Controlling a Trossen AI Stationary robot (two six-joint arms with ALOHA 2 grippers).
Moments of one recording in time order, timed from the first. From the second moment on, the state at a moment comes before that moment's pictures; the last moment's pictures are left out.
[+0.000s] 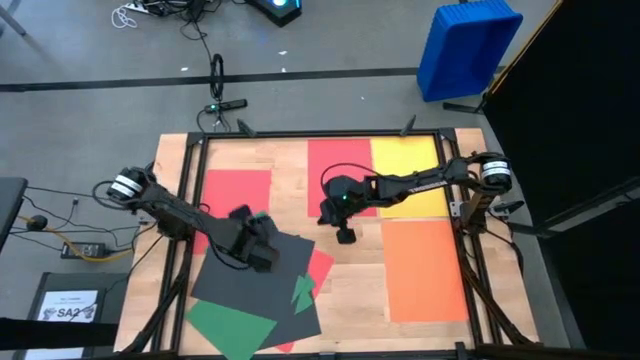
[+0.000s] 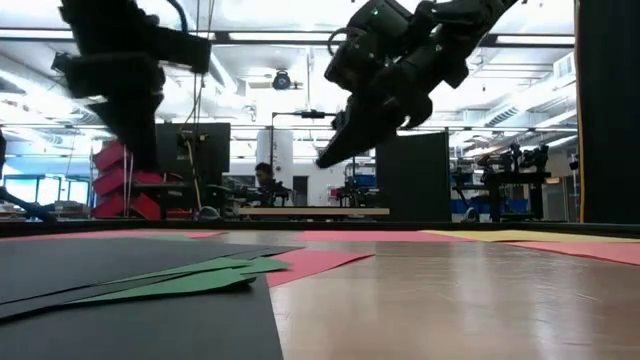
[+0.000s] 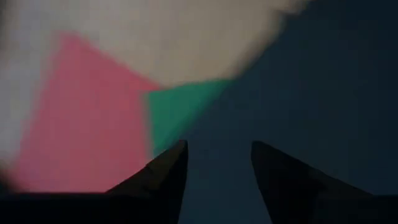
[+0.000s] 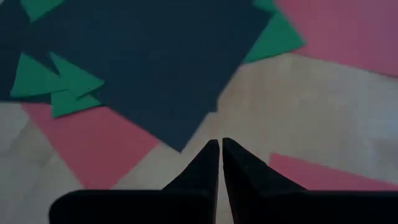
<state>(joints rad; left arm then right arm) -0.40 1.53 1.06 -1.06 -0.48 -0.87 -0.06 1.76 1.07 -0.05 -0.21 -0.26</state>
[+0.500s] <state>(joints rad) 0.14 1.46 0.78 -1.10 -0.45 -0.81 0.00 1.84 1.06 0.00 -0.21 -0.24</state>
